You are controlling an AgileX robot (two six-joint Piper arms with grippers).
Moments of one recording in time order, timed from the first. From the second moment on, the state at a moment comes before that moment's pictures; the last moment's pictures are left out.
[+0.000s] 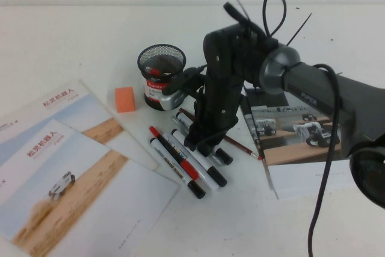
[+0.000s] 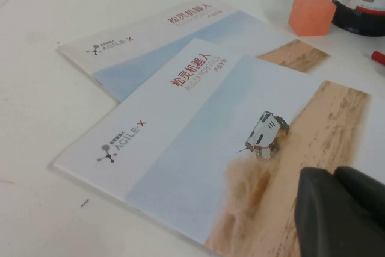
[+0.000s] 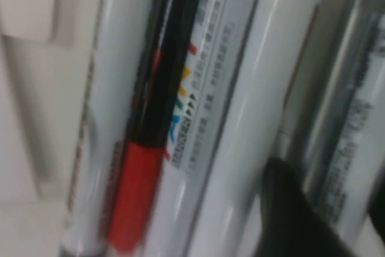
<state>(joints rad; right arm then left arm) 0.62 2.32 -2.03 0.08 1.23 -0.31 -0.14 -0.01 0.01 0.00 0.39 -0.03</state>
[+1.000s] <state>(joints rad) 0.62 2.27 -2.12 0.15 1.23 -0.21 -0.14 -0.01 0.01 0.00 0.39 -0.03</state>
